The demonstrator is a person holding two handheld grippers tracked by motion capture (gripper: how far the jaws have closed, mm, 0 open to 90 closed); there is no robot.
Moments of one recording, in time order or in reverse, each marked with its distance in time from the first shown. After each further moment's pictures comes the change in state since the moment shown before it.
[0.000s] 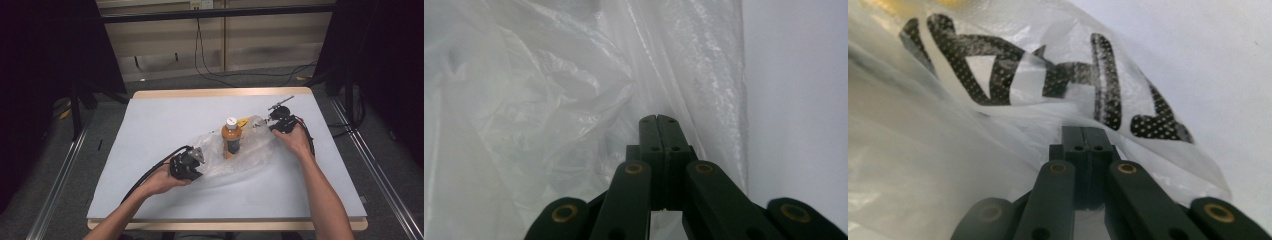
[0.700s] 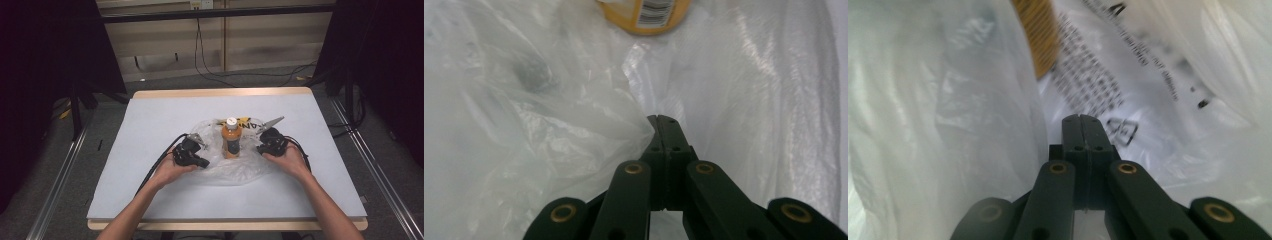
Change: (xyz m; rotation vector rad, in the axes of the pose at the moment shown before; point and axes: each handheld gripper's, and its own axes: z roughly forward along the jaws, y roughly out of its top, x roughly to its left) left arm 0.034 0.008 0.009 -0.127 0.071 -0.175; right arm 0.073 -0.037 -0.018 -0.080 0.272 -0.230
